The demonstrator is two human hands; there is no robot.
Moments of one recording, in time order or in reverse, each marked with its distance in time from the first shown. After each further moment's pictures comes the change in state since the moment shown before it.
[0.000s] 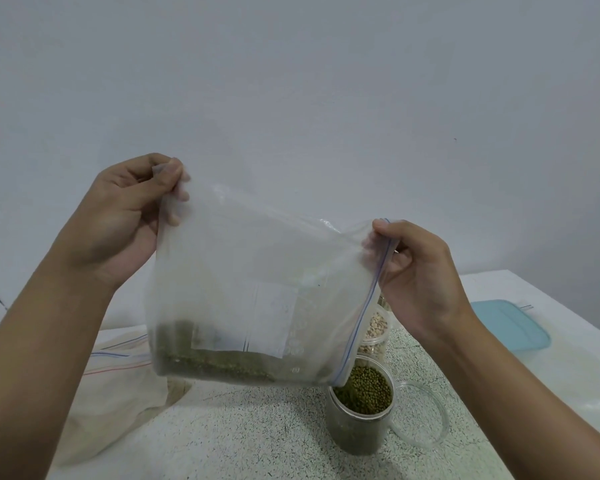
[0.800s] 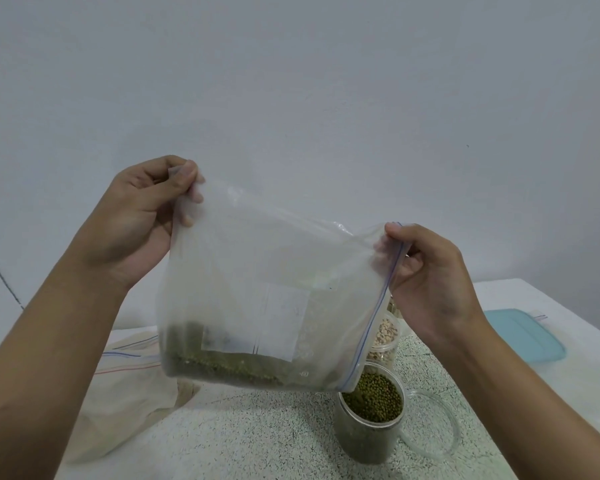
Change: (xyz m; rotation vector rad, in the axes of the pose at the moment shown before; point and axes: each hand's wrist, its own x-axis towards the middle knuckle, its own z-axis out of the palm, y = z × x) left_hand 0.000 0.005 -0.001 -0.026 0.005 0.009; right_hand 0.000 -0.001 0.006 0.006 -0.008 0.004
